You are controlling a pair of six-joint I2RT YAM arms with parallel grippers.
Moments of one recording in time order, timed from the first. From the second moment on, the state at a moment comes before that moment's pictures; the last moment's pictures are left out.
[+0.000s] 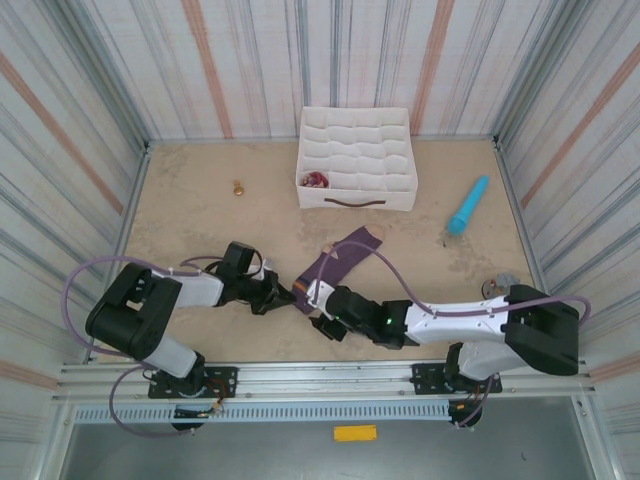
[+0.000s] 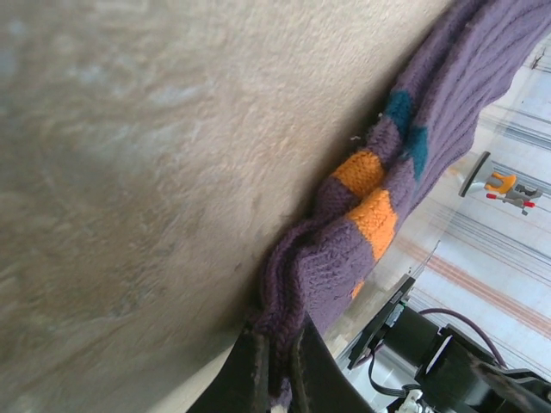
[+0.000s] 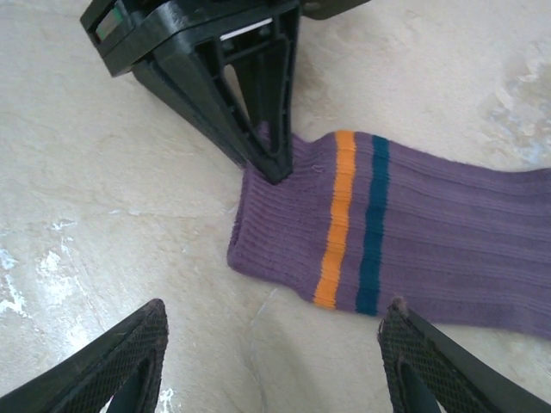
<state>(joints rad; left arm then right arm) -0.44 1.53 0.44 0.08 0.75 -1.00 1.26 1.35 0.57 0.03 0.27 0.06</state>
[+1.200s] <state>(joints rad) -0.43 1.48 0.45 0.07 0.77 -1.01 1.14 1.72 0.79 0.05 0.22 -0.10</state>
